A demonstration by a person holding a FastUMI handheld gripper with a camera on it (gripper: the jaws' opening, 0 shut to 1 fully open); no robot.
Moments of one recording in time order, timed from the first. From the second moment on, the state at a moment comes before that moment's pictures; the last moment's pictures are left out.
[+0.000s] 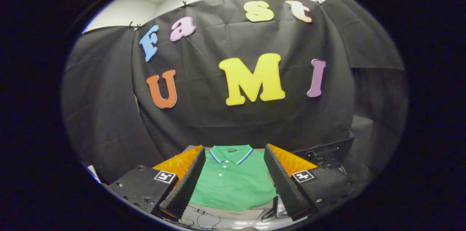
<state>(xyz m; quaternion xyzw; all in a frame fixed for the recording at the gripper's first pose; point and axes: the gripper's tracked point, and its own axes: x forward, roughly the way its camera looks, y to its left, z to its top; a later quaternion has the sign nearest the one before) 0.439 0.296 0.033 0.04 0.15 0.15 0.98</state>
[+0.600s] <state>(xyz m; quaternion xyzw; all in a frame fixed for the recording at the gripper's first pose) 0.521 0.353 -0.093 0.00 0.30 0.14 0.95</state>
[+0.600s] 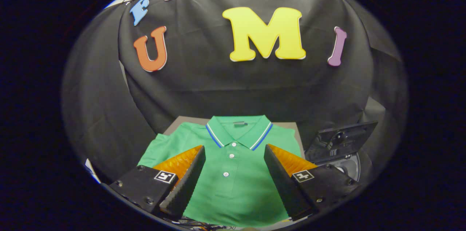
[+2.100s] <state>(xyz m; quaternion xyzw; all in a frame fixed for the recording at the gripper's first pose) 0.529 0.364 -0.152 -0.04 0.41 0.11 0.91</state>
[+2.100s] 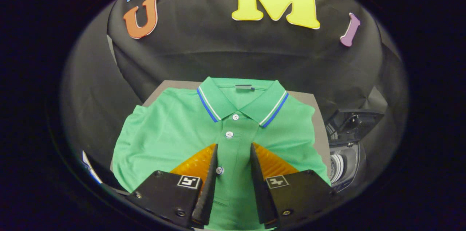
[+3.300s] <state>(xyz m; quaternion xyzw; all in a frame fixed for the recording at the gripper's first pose) 0.431 0.242 -0.032 0.06 0.28 0.19 0.94</state>
